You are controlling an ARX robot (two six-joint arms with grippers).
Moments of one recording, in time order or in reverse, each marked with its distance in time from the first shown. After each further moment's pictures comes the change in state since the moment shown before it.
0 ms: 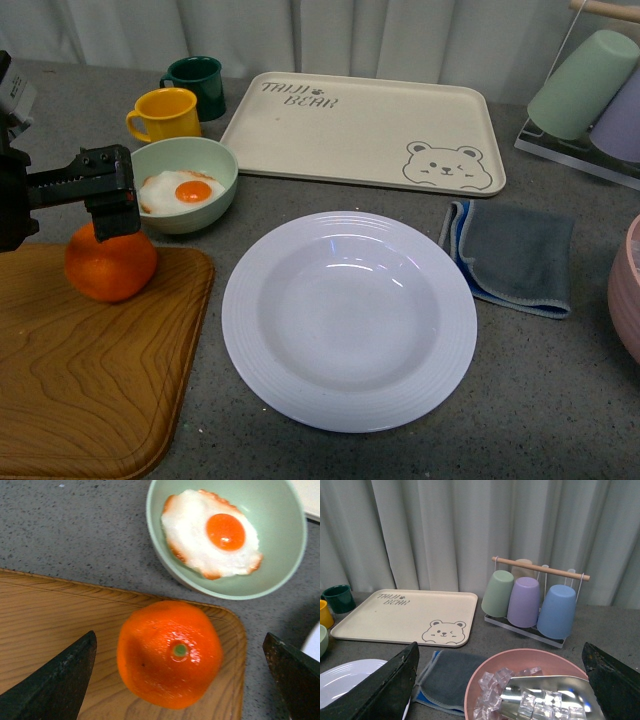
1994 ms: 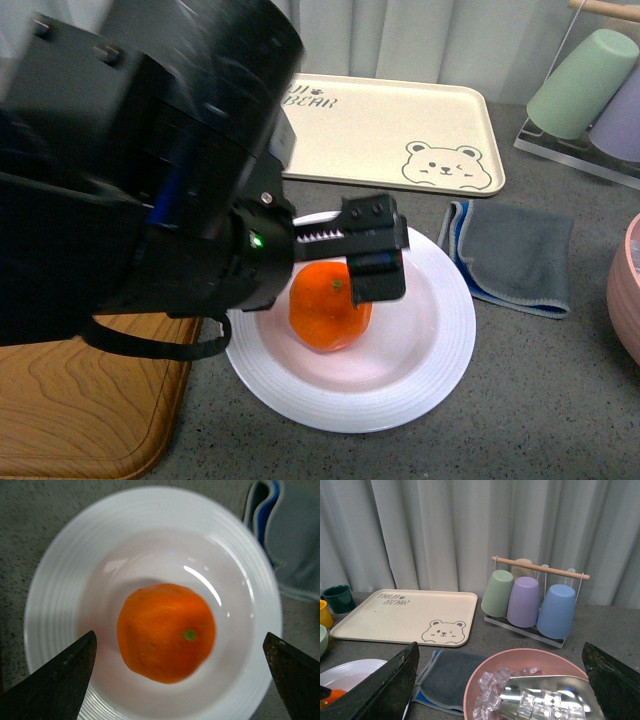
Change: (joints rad) left arm -0.457 0.068 0.111 -0.061 0.051 -0.304; right arm 0.000 0.000 0.000 0.000 0.000 0.000
